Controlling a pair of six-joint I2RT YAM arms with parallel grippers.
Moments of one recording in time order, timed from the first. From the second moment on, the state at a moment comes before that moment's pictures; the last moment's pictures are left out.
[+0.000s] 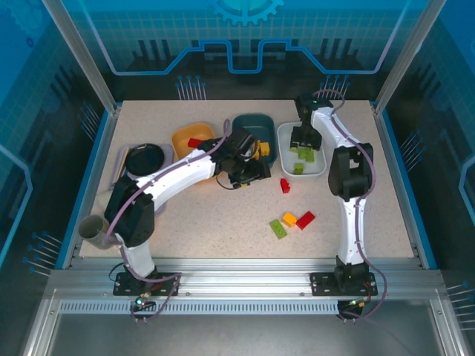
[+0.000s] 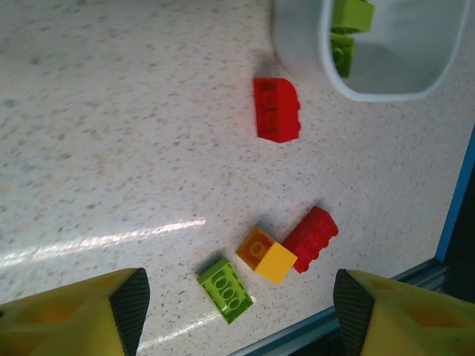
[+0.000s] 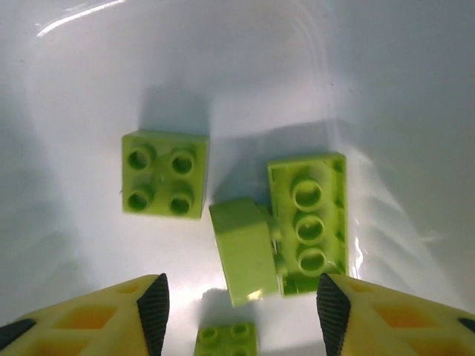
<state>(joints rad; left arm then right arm) -0.70 1.84 1.55 -0.76 0.28 -0.91 0.18 2.27 2.05 -1.17 0.10 0.38</state>
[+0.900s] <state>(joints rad) -1.07 2.46 2.23 -1.06 0.07 -0.45 0.14 0.76 1.19 -1.25 0.02 0.59</state>
